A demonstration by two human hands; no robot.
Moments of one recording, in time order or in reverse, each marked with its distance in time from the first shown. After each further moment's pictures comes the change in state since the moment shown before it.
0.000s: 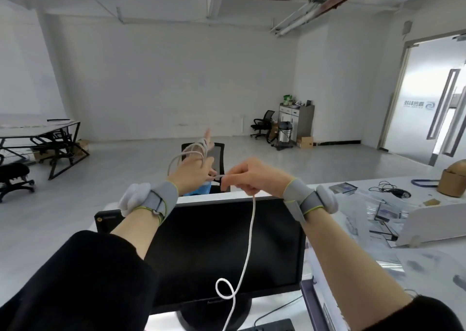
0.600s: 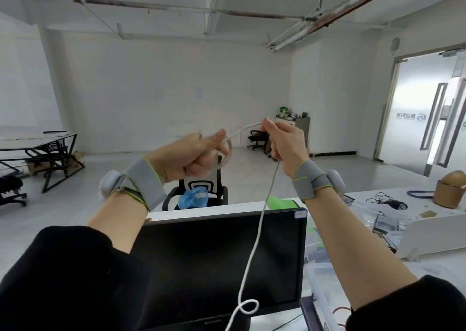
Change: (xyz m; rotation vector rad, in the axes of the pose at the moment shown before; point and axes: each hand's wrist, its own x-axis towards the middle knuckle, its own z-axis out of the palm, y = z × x) left_hand 0.005 0.057 -0.053 -0.585 -0.411 0.095; right_hand 0.013 -0.015 -0.062 0.499 0.821 -0.219
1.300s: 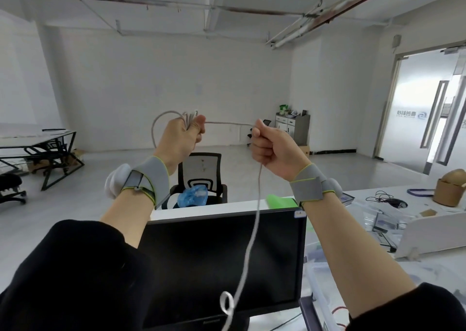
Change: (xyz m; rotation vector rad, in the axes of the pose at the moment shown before) left_hand 0.024 -0.013 -0.012 0.308 0.704 0.240; right_hand -0.001 0.001 0.003 0.338 -0.515 0.267
